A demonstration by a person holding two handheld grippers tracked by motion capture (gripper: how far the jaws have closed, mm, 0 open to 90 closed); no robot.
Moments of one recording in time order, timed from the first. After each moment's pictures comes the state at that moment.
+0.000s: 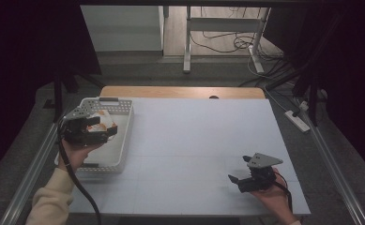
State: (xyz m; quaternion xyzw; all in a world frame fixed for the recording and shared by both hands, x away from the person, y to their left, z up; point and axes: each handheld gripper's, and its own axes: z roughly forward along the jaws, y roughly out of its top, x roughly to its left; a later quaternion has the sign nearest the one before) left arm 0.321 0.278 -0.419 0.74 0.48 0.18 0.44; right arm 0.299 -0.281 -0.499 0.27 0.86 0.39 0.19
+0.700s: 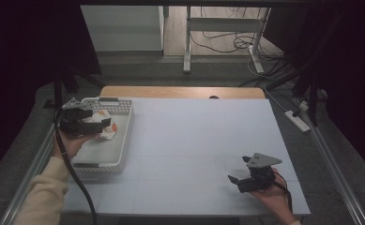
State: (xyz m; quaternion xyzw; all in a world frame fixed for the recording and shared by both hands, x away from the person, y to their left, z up) left arm 0.348 0.298 -0.415 0.74 0.51 0.20 0.39; right arm 0.300 -0.280 -0.500 0.27 0.86 0.39 0.19
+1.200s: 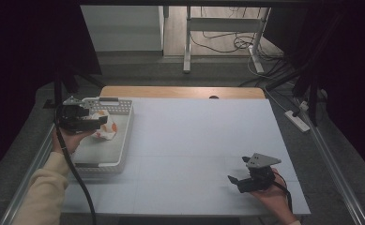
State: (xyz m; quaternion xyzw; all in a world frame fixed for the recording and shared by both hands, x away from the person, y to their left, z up) left arm 0.367 0.312 -0.427 0.74 0.53 0.20 0.37; right arm 0.300 -0.280 -0.502 0.27 0.86 0.38 0.18
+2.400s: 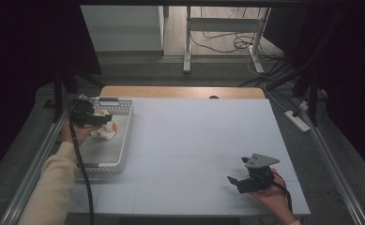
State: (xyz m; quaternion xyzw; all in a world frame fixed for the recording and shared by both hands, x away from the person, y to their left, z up) left arm 0.418 0.313 -0.461 0.75 0.56 0.19 0.30; right arm 0.301 -0.279 -0.504 0.27 0.87 0.38 0.18
